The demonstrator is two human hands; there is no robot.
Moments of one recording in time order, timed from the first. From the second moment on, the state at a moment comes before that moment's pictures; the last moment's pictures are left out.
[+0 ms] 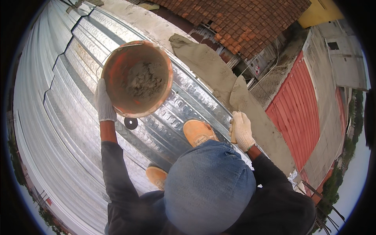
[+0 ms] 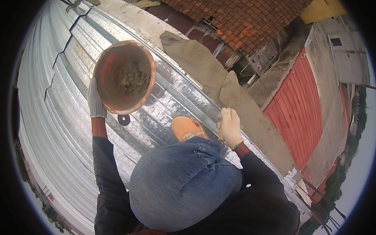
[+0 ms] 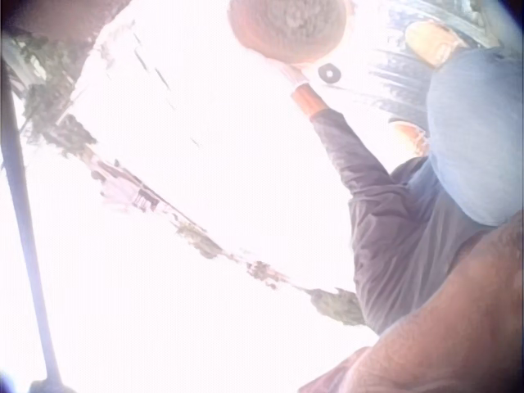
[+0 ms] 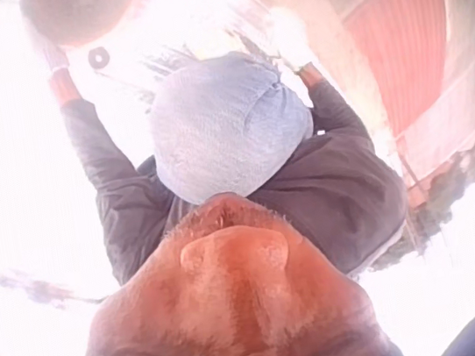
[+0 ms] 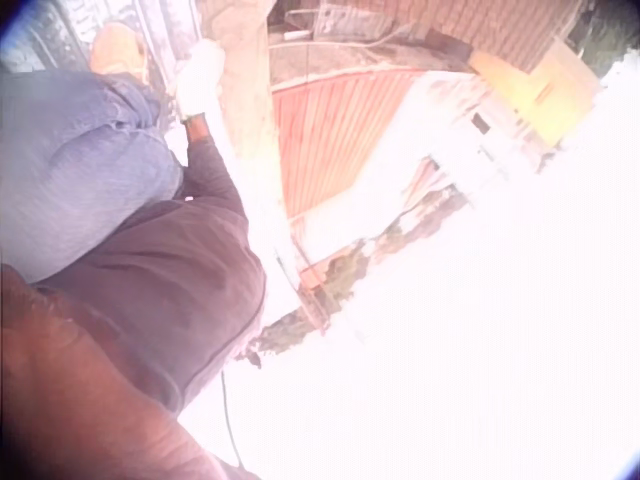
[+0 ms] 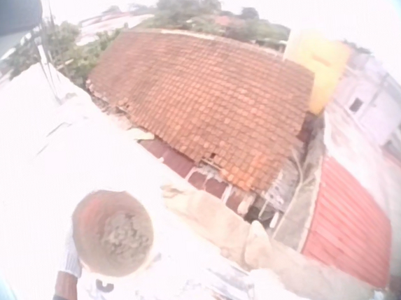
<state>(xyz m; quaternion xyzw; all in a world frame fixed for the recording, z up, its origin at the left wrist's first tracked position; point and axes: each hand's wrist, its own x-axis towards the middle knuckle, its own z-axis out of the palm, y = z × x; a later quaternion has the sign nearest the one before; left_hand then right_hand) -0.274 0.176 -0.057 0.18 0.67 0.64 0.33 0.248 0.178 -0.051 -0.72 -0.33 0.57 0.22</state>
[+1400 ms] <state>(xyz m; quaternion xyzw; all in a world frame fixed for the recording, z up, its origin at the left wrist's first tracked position) -0.294 0.171 -0.061 0.17 0.70 0.59 0.36 0.317 0.168 -0.060 -0.79 -0.51 0.34 0.09</state>
